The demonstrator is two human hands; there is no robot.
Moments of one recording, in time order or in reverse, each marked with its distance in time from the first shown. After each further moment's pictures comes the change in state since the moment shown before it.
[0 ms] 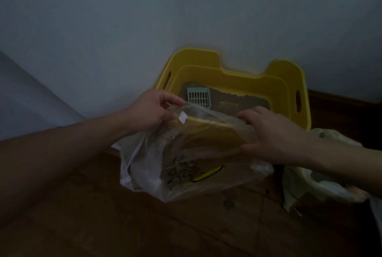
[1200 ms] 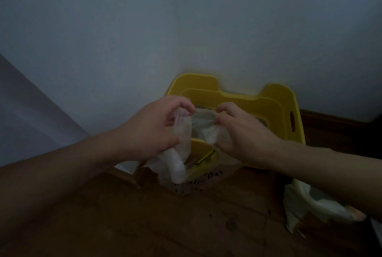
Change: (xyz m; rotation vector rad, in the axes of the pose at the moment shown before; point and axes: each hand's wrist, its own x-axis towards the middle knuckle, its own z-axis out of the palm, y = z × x) left_hand -0.052 0.059 -0.021 0.126 -0.065 0.354; right_hand 0.028 -0.032 -0.016 -0.030 0.341 -0.287
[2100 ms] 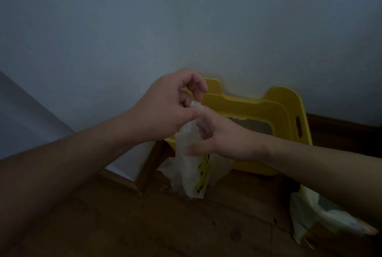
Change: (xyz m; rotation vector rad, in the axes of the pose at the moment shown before) left_hand 0.043 0.024 -0.007 -0.159 0.150 0.188; right_hand 0.044 -0.025 0.006 1.059 -0.249 -0.062
